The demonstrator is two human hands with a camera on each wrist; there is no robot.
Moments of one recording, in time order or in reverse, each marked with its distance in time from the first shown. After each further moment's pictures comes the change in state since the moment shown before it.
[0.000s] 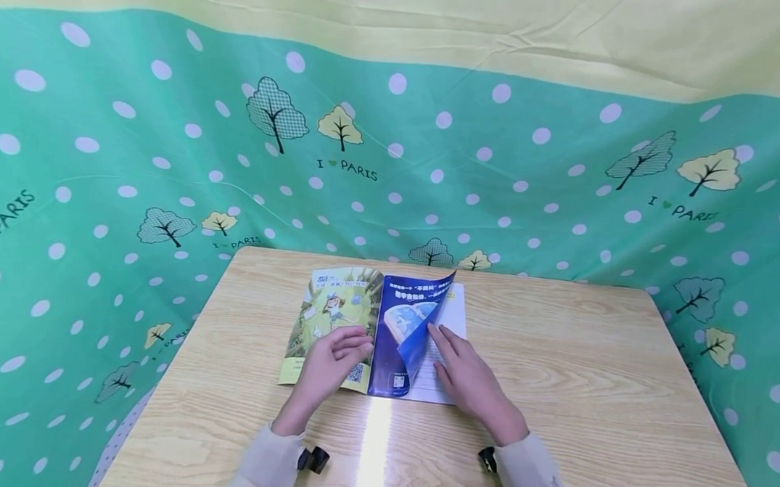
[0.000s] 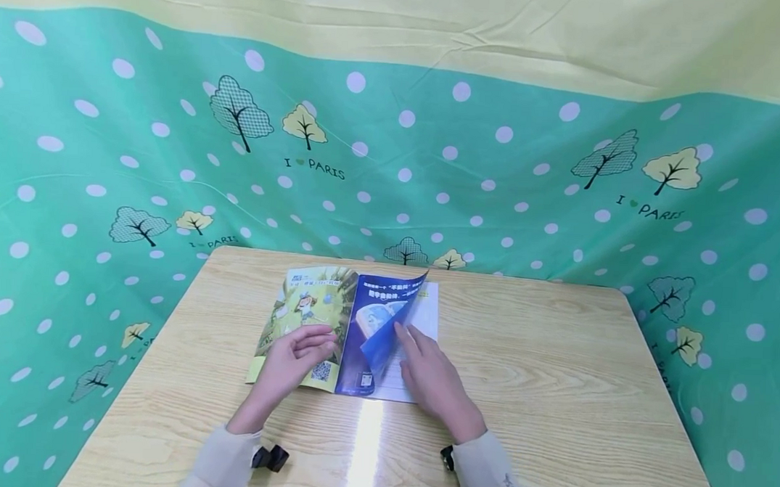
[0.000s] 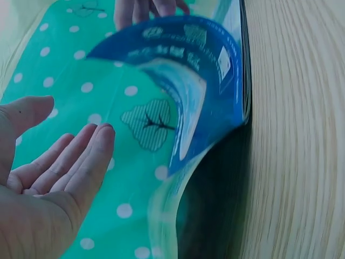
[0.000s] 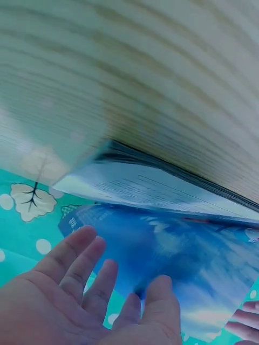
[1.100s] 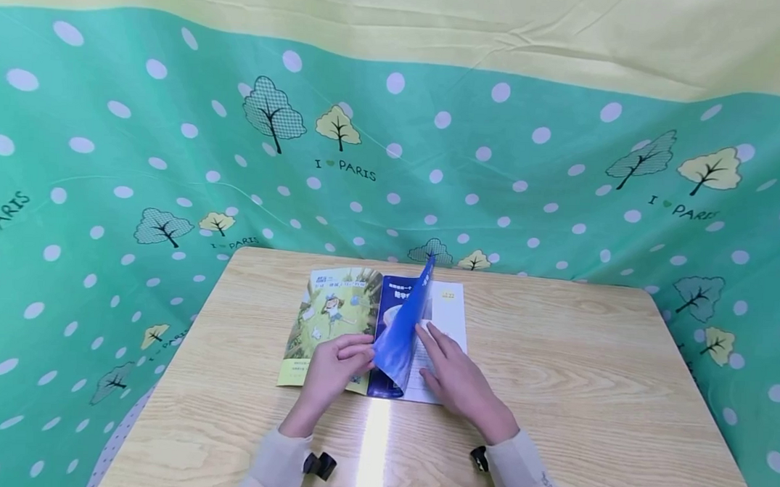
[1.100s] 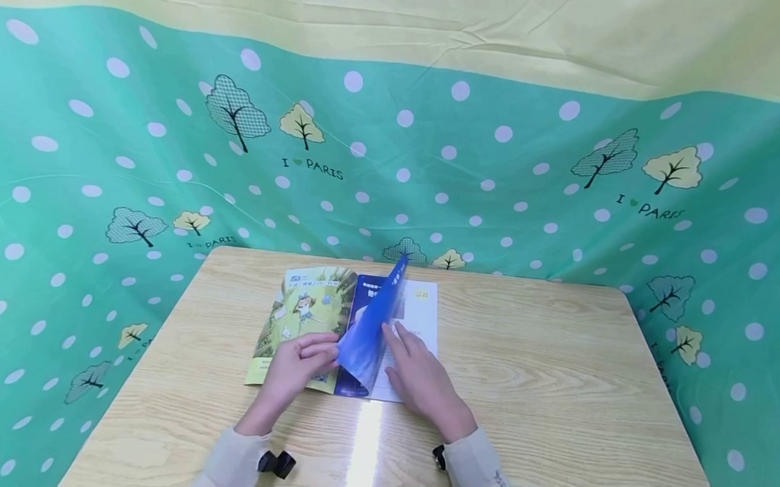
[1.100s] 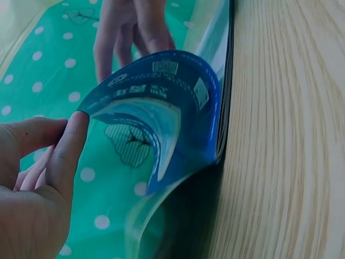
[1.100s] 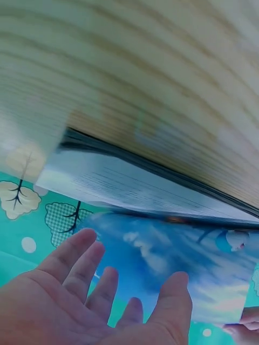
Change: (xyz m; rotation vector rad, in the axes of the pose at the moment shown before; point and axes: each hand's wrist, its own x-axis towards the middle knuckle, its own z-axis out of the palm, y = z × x) left_hand 0.001 -0.008 0.011 -0.177 0.020 -0.134; right_hand 0.006 -0.009 0.003 0.004 -0.020 -0.096
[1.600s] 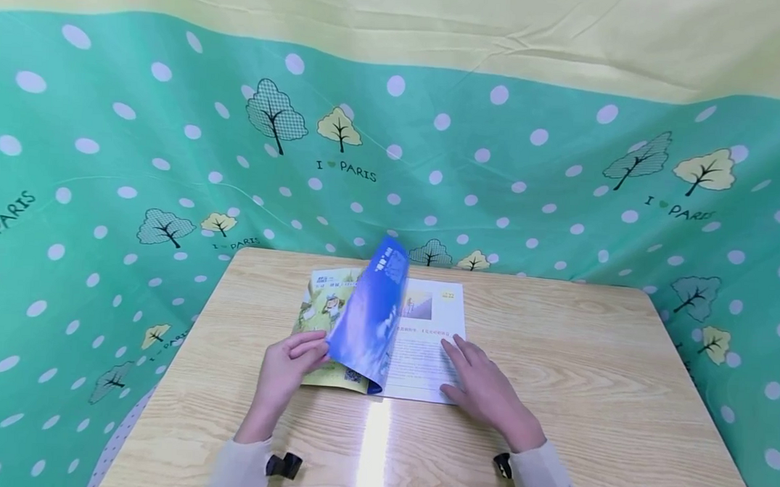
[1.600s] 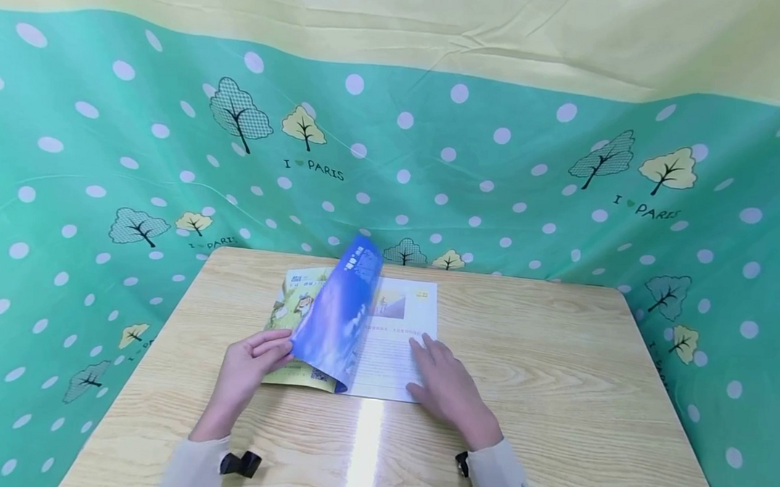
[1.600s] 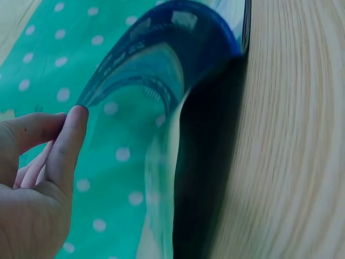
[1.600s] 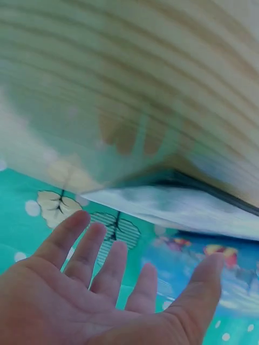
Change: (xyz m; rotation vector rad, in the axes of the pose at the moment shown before) left_hand -0.014 0.012 -0.061 -0.041 0.180 -0.039; right_hand -0.030 0.019 -0.016 -0.029 -0.141 0.141
